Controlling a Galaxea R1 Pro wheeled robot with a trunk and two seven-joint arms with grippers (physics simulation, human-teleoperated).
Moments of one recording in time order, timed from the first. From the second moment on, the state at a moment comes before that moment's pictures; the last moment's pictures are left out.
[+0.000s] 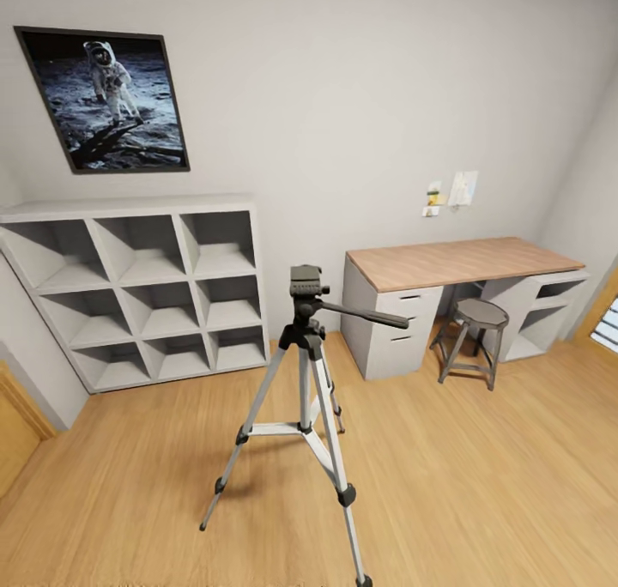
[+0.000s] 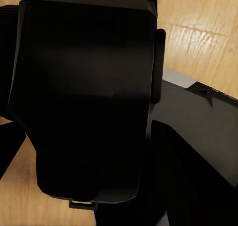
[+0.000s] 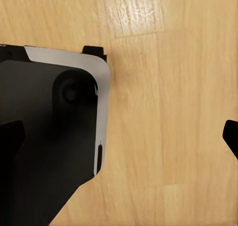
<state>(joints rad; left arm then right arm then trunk) -0.22 0.08 0.01 0.00 0.40 0.02 0.00 -0.27 -0.18 0.02 0.03 0.07 0.01 0.17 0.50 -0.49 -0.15</state>
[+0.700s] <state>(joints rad) -0.22 0.08 0.01 0.00 0.40 0.02 0.00 -0.27 -0.18 0.02 0.03 0.07 0.01 0.17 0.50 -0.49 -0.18</state>
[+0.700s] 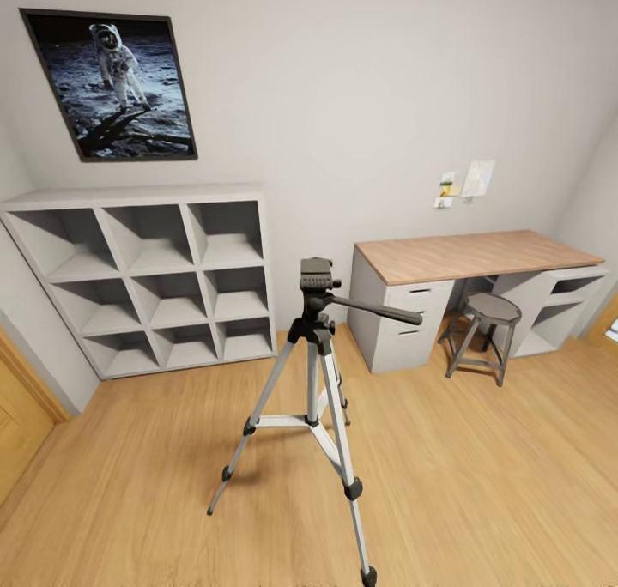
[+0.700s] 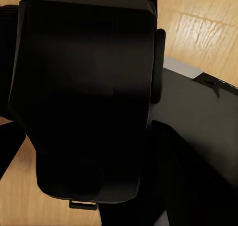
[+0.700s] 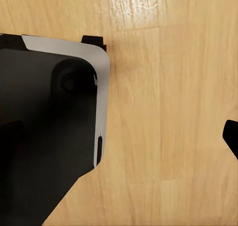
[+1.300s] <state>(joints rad) -0.22 0.08 0.01 0.00 0.40 0.02 0.00 -0.27 -0.18 0.02 0.03 0.07 0.01 0.17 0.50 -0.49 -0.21</state>
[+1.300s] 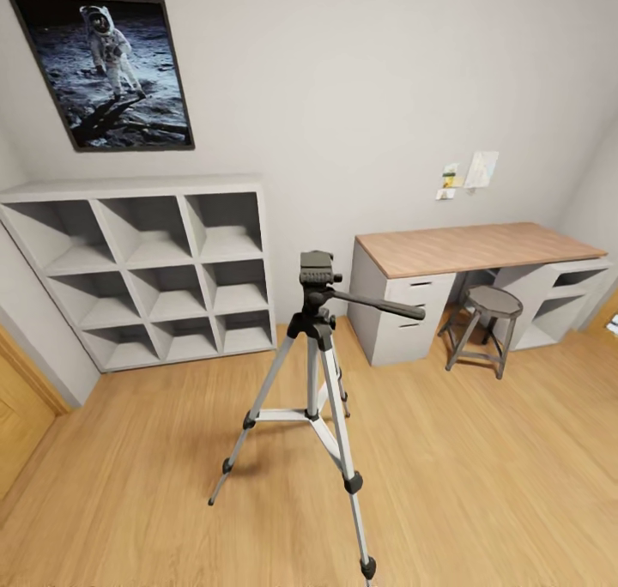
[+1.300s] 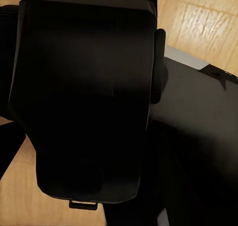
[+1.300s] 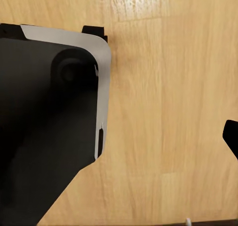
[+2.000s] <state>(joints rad) -0.22 0.08 0.01 0.00 0.40 0.02 0.00 -0.27 -0.17 0.02 0.03 0.07 0.01 0.17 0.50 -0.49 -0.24</state>
